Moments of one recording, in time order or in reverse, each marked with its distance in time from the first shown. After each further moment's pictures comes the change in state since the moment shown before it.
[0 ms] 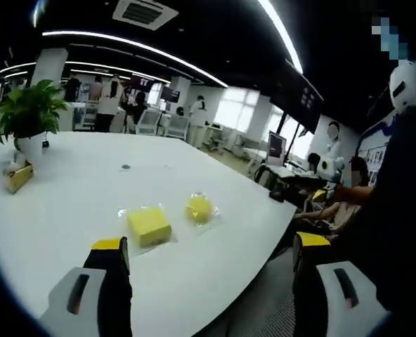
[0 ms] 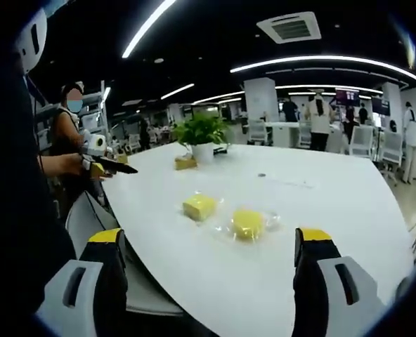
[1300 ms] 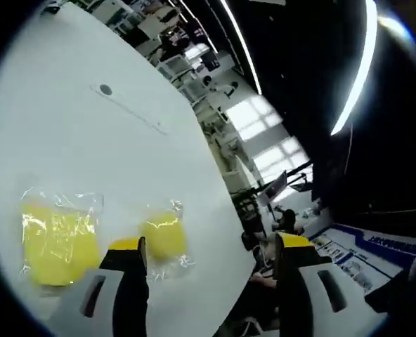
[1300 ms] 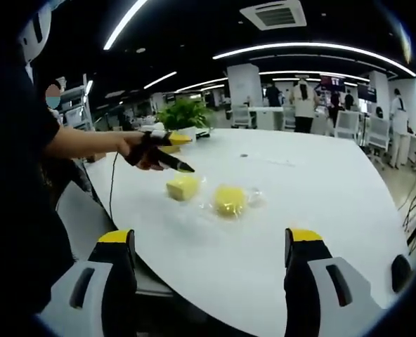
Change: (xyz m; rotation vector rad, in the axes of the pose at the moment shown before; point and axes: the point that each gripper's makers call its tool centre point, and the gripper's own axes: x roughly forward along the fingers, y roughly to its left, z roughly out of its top) left arm 0.224 0.056 0.014 -0.716 0.081 -0.081; right arm -0.019 -0.023 -0.035 0.050 0.085 -0.092
